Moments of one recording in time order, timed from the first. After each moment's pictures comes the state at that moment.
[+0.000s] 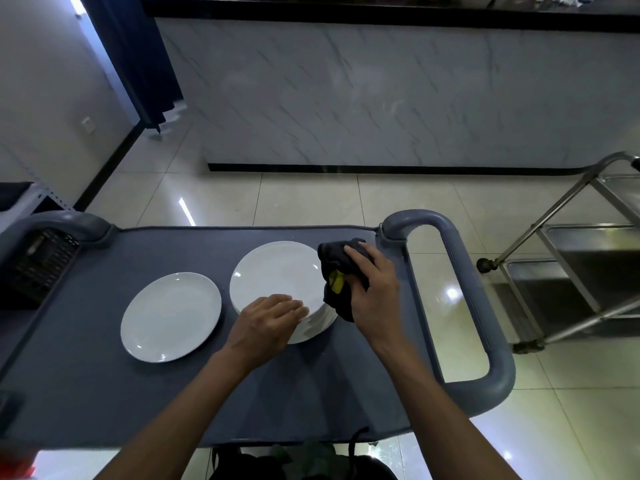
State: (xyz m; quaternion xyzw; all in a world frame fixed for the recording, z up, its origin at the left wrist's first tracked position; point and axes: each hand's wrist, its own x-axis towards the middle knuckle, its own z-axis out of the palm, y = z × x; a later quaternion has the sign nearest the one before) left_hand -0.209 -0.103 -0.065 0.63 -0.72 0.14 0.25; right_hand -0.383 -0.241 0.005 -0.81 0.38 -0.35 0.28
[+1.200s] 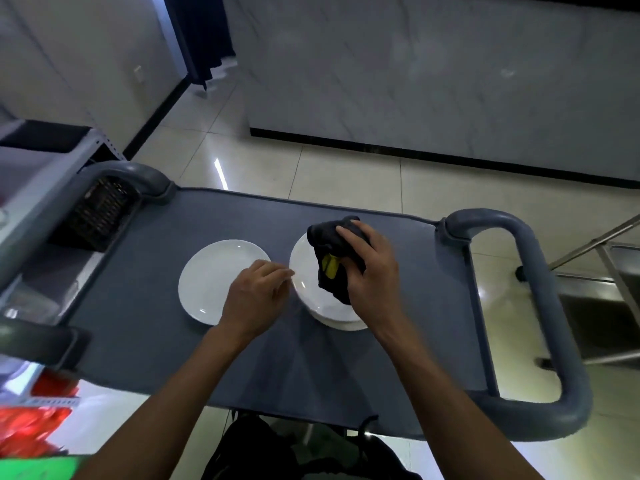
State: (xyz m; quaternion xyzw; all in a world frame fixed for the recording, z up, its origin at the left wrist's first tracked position) left_hand -0.133 -0.039 -0.058 0.80 -0.52 0.06 0.30; right_hand -0.287 -0.191 0.009 -0.85 0.28 -0.32 0.30
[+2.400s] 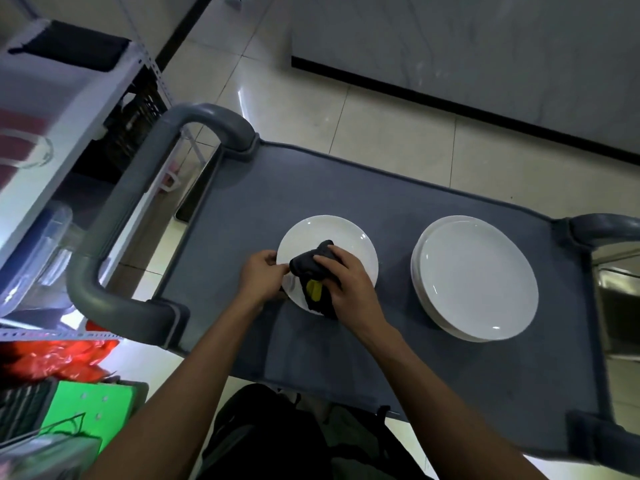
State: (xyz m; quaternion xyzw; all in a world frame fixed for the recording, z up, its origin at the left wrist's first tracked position) left_hand 0.030 0.063 -0.124 0.79 0.02 -0.38 0.48; right_hand -0.113 -0.054 -0.095 -0.89 0.26 -0.05 0.38
